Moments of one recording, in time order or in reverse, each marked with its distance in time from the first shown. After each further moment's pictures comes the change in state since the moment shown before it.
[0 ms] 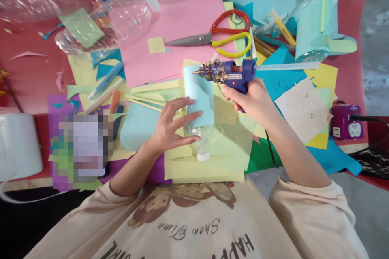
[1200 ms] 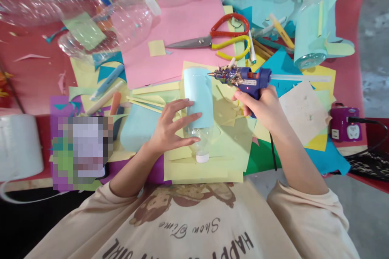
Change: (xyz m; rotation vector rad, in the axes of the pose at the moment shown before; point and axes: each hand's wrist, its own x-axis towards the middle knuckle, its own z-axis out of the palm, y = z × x) left_hand 0.001 -0.001 -0.001 0.001 0.019 0.028; right_hand -0.014 0.005 -0.015 0.015 0.053 0.077
